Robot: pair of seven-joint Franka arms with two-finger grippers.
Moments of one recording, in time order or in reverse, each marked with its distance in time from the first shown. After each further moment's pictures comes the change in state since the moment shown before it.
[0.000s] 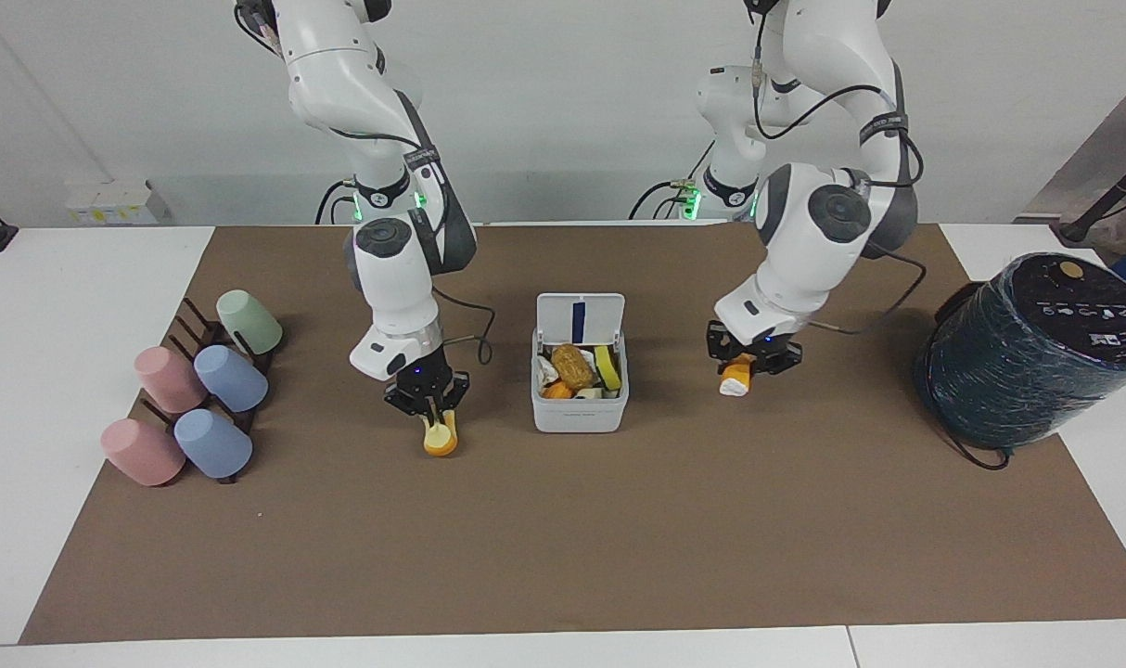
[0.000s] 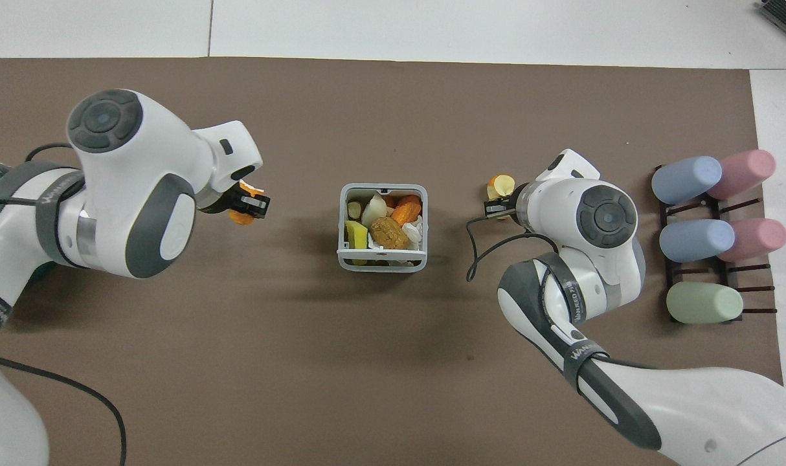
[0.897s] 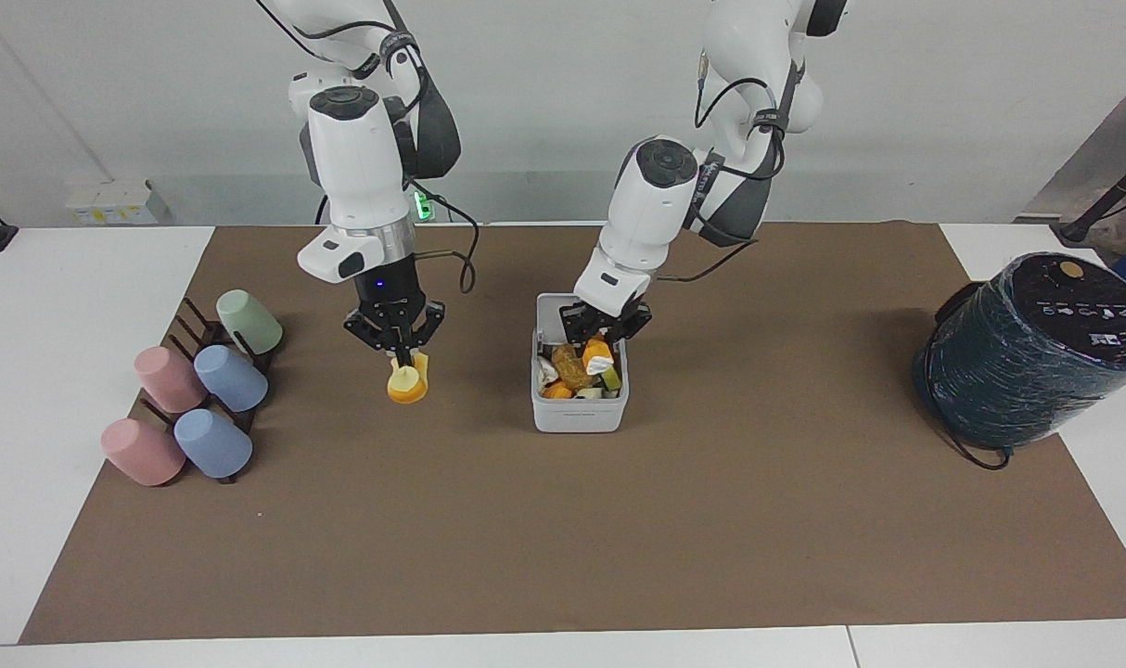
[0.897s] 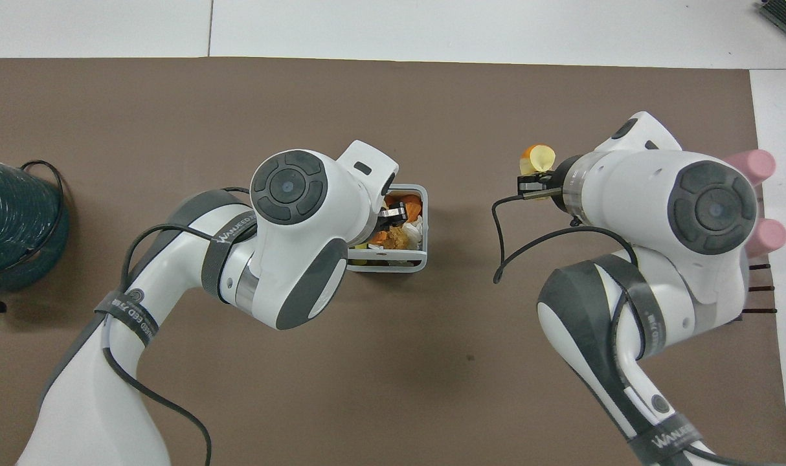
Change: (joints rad) left arm -0.253 0.059 -0.002 0.034 -0.077 0.167 -0.623; right arm -0.002 -0.223 0.015 0.102 0.001 -0.302 0.079
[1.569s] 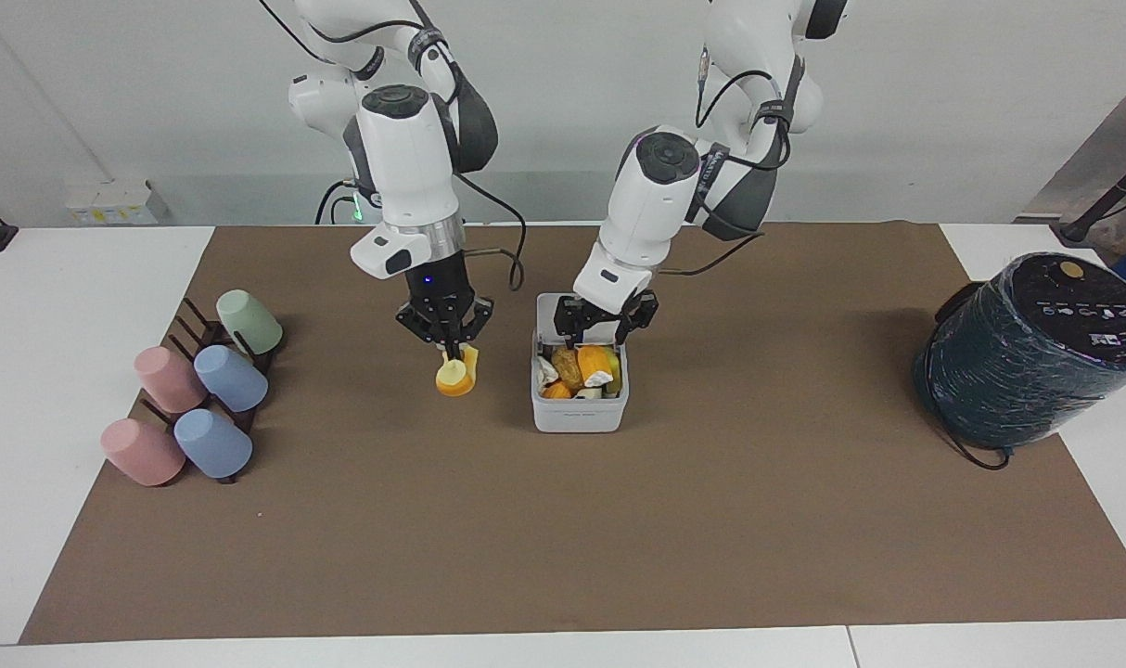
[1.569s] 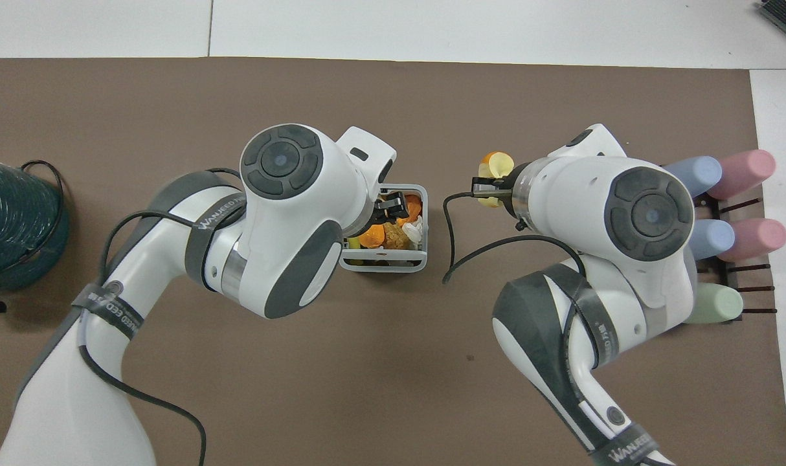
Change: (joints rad) left arm 0.014 0.002 0.018 0.123 -0.003 -0.177 -0.001; right arm 0.096 0.042 0.004 0.061 0.035 -0.018 0.217
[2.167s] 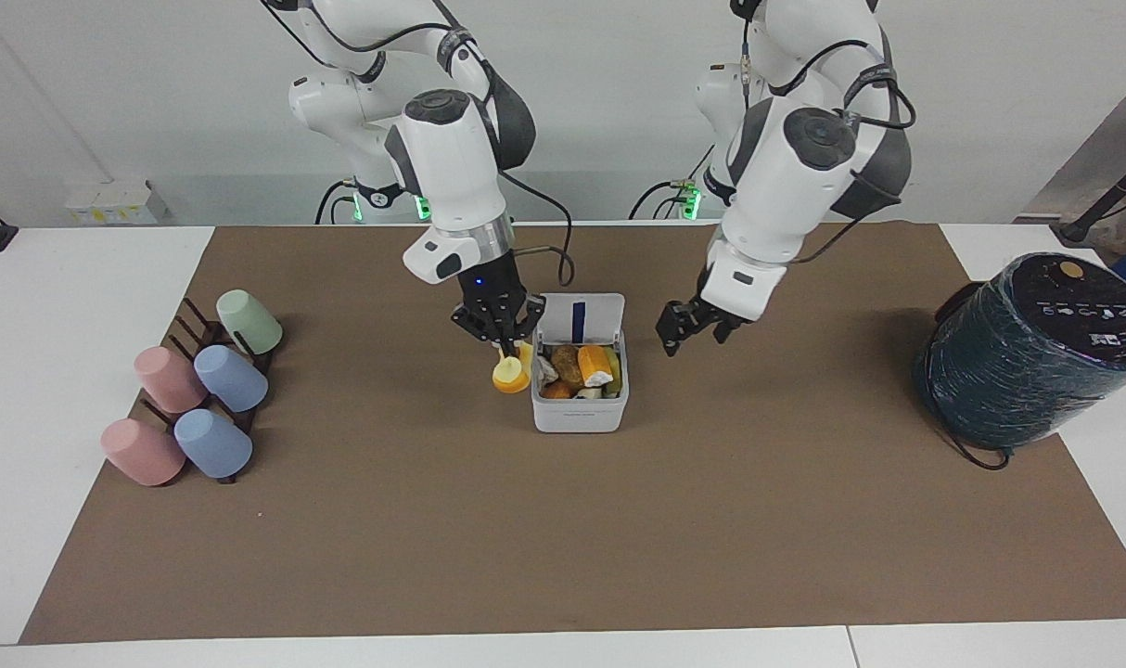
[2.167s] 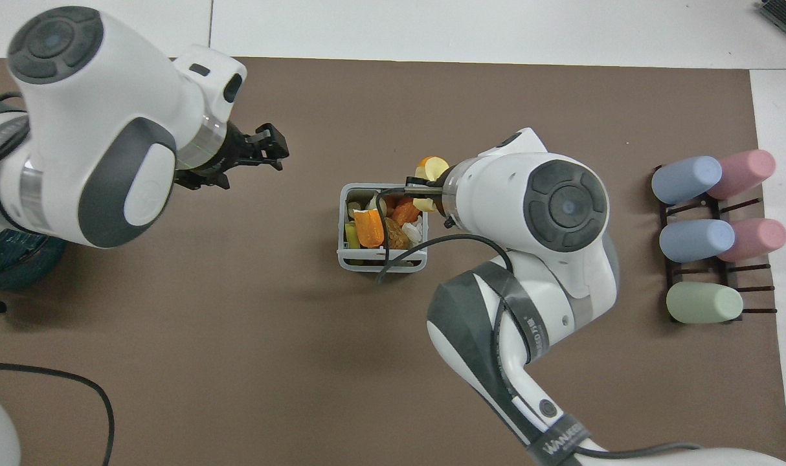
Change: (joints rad) left arm 0.267 -0.021 0.018 0.122 0.035 -0.188 0.156; right arm 0.121 0.124 0.002 0.133 0.080 -0.001 0.114
